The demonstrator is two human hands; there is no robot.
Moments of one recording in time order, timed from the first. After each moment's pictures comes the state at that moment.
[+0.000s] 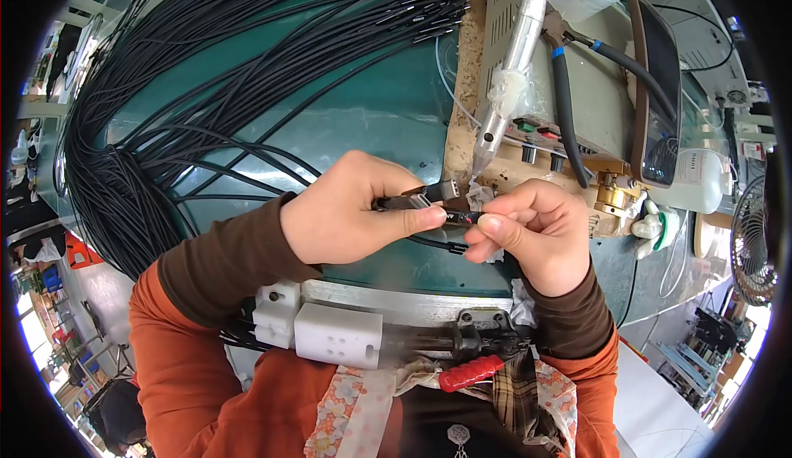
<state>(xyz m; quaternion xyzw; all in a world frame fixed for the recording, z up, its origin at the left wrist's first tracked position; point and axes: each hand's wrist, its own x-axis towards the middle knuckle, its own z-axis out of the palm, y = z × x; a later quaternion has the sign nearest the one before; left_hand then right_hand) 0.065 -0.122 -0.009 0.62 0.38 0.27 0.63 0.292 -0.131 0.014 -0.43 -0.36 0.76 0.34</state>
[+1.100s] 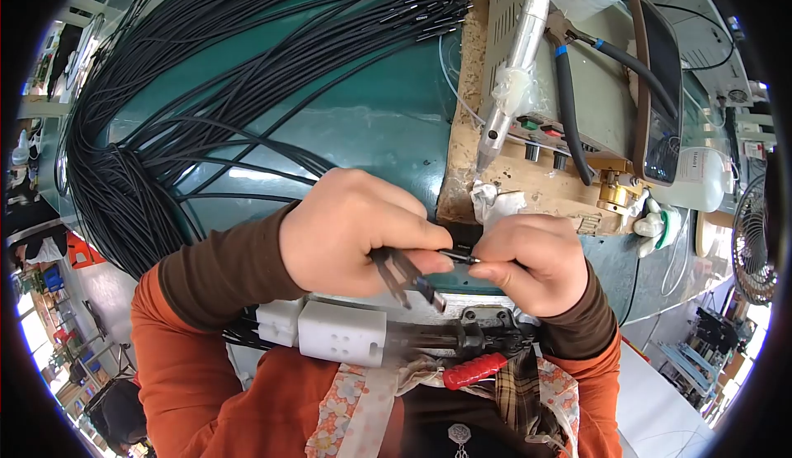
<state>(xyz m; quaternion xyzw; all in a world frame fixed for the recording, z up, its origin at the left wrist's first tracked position) 0.065 -0.124 0.002 0.79 0.25 0.34 0.45 0.296 -0.129 0.015 -0.29 -0.76 0.50 0.30</state>
